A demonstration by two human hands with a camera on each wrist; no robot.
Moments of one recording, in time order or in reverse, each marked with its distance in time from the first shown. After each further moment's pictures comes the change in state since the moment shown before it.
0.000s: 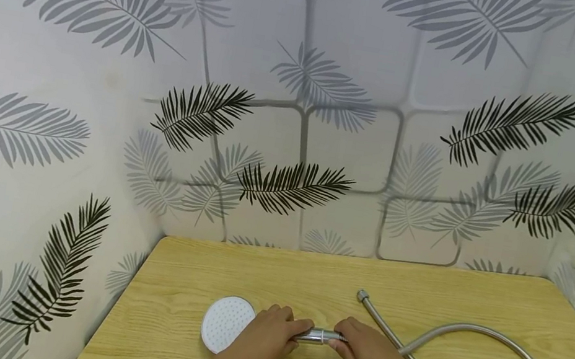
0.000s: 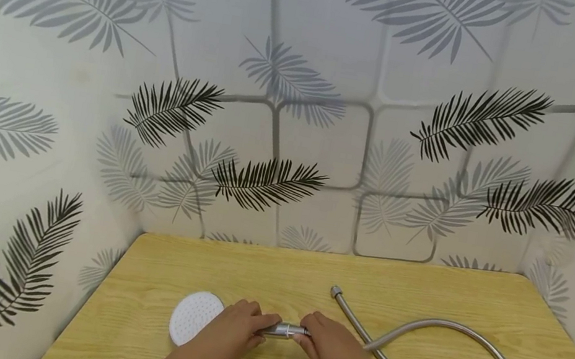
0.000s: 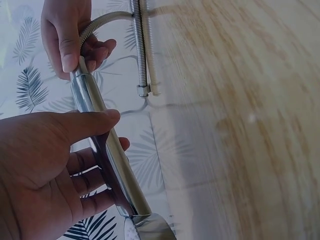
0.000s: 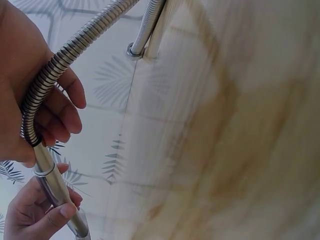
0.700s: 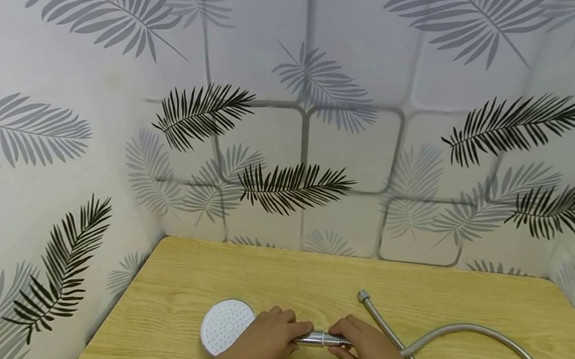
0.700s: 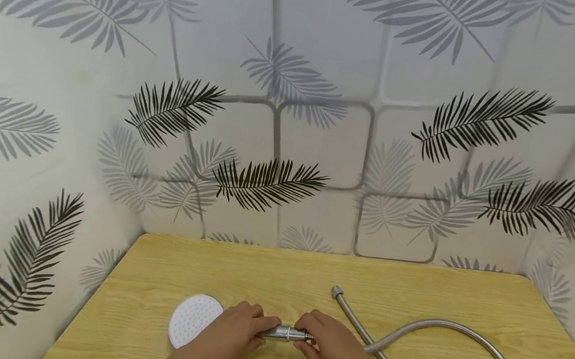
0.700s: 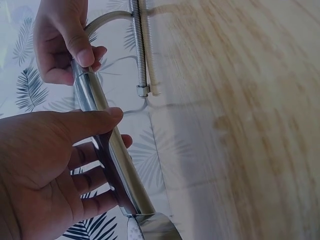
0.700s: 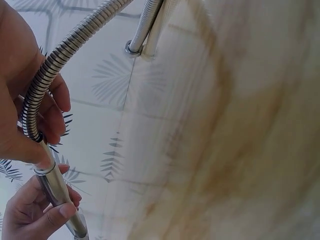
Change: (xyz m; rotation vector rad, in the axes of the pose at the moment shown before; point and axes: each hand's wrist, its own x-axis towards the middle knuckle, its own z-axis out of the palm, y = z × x) left_hand -0.002 0.002 -0.002 0.029 -0.010 -0.003; right_hand 0.000 0.000 0.002 0.022 0.130 -0.154
